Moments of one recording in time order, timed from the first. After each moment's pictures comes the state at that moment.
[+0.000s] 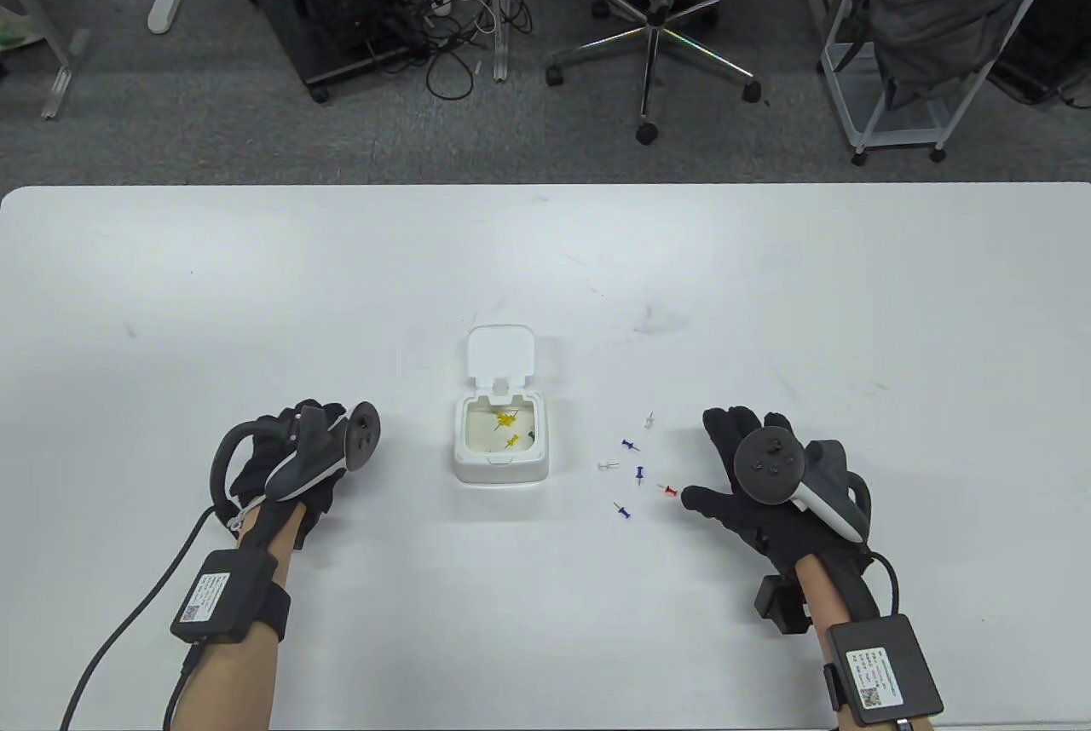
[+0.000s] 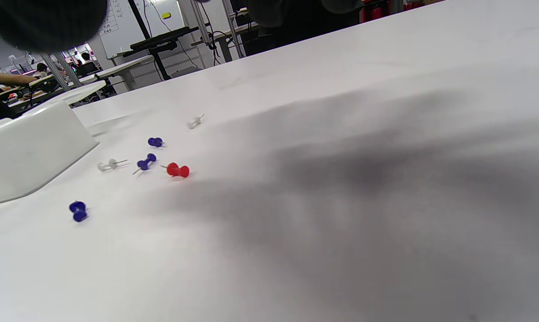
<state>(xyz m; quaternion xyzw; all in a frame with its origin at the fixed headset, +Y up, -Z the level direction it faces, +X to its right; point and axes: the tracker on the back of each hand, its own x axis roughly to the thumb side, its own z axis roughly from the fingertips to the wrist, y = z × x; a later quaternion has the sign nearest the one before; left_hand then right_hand) -0.275 -0.742 -0.322 -0.05 -0.01 -0.17 0.98 0.200 -0.729 -0.261 0.03 0.15 0.98 0.15</state>
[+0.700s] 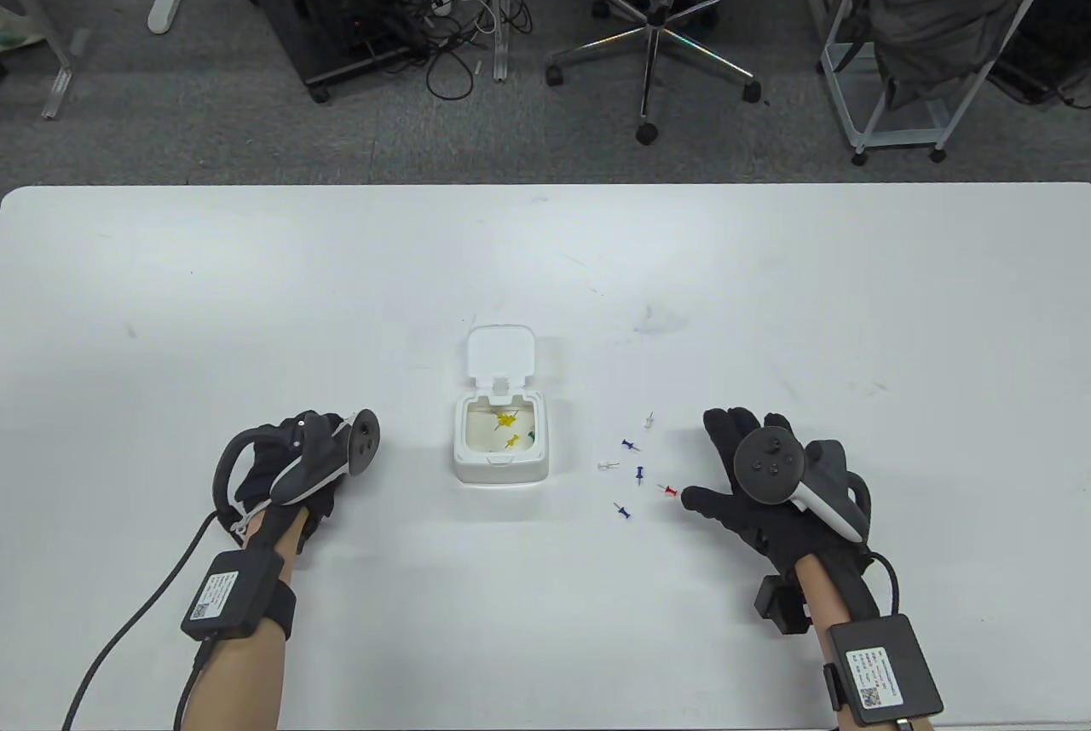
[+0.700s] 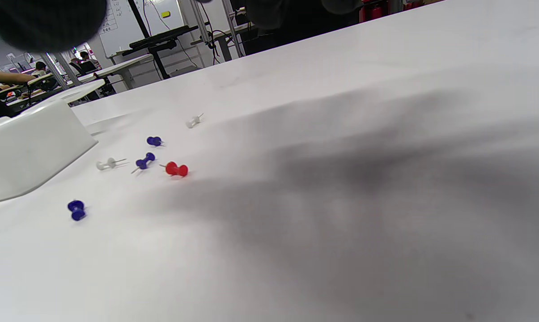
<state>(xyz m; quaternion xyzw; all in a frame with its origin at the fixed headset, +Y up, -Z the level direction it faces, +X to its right) -0.276 -0.762 -0.326 -0.06 -0.01 -0.20 0.98 0.200 -0.729 -0.261 0.03 0.15 0.98 0.15</state>
